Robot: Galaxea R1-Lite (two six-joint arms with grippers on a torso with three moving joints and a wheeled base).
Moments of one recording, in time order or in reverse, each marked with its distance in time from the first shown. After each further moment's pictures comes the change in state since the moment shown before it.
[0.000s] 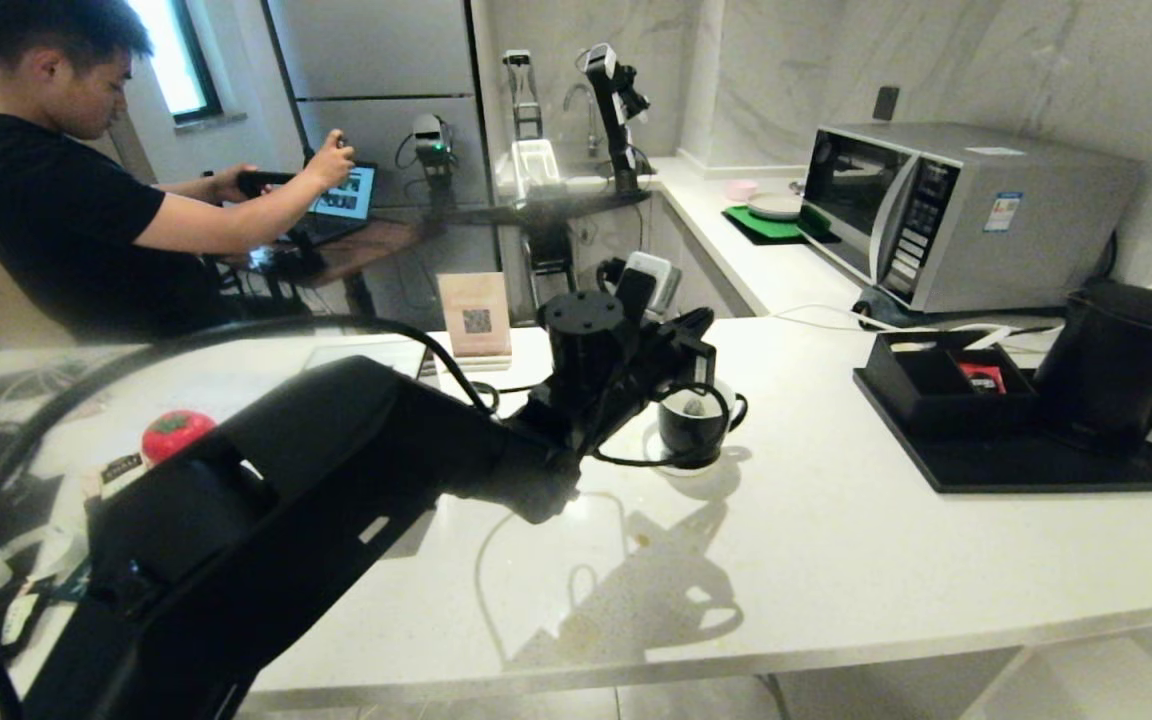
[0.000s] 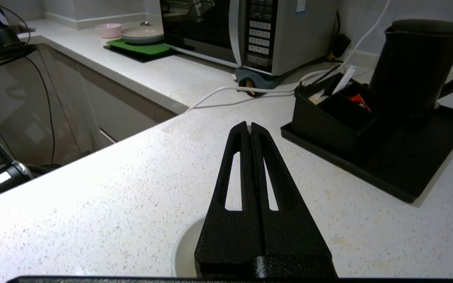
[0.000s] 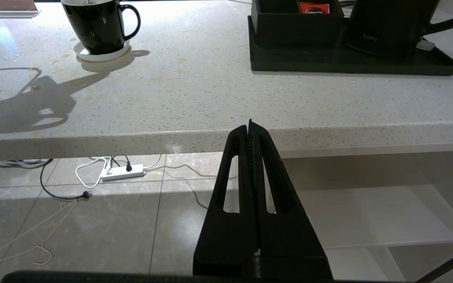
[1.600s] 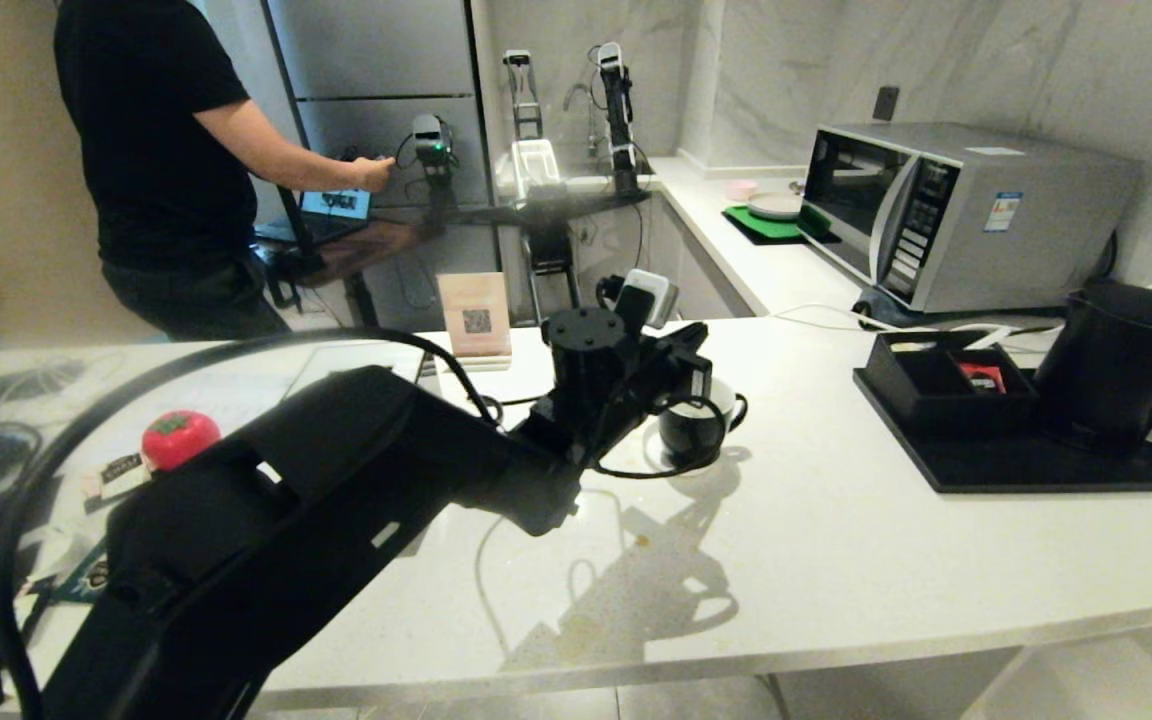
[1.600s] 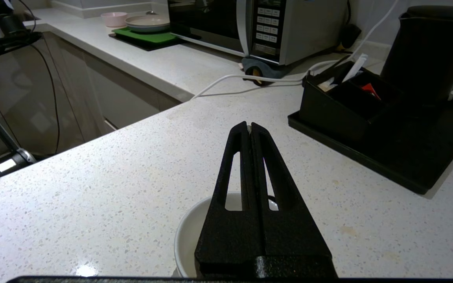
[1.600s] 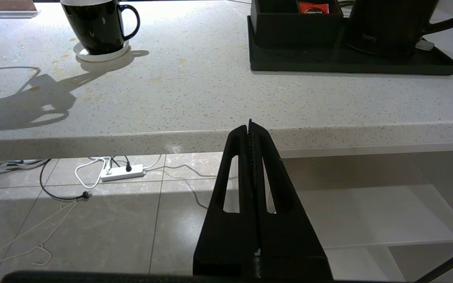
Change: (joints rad) left arm -0.003 0.020 0.019 -0.019 0.025 -0.003; right arm -0.001 0.000 0.000 0.000 0.000 0.000
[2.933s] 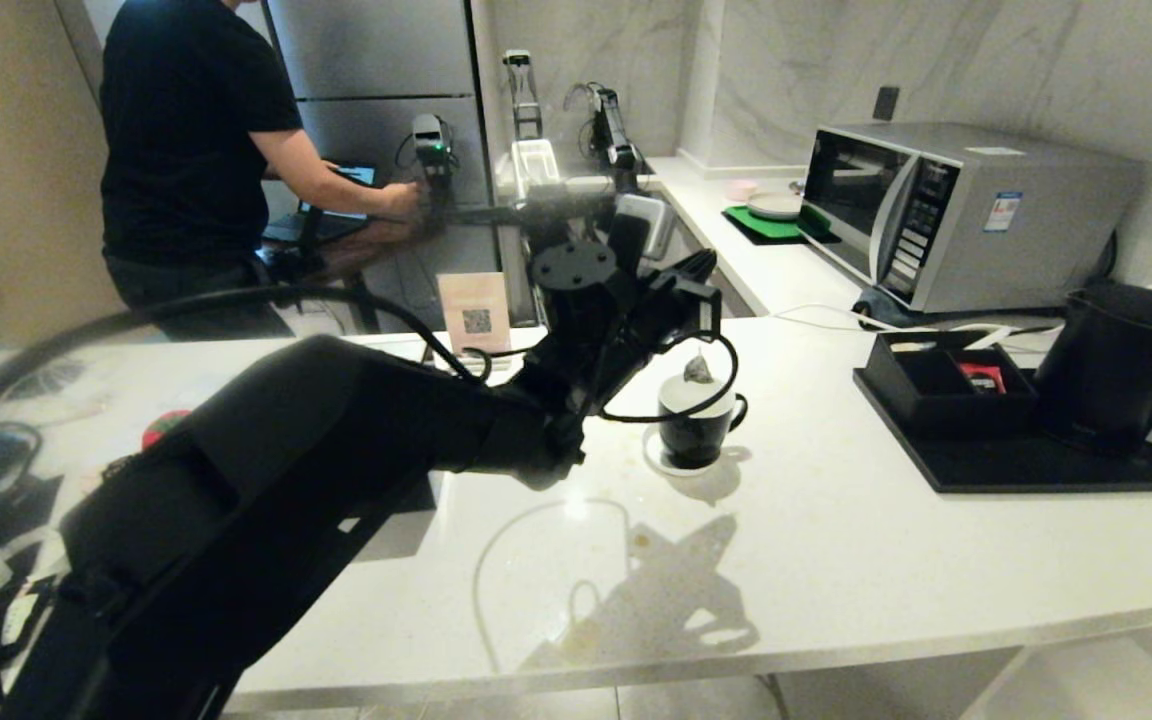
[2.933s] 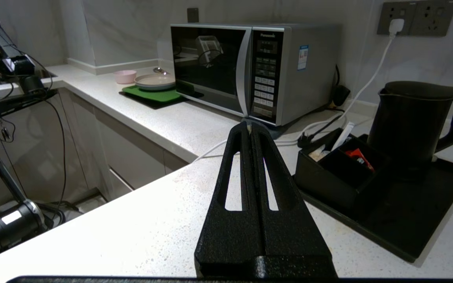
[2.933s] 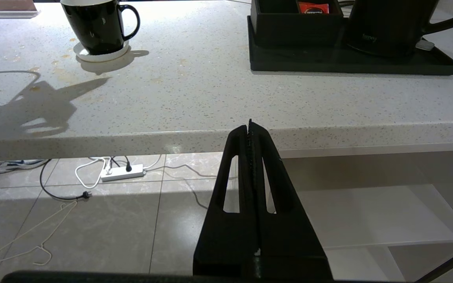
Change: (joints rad) left arm 0.003 -0.048 -0.135 0.033 0.001 0.002; right arm 0.000 0.000 0.000 0.000 0.000 0.000
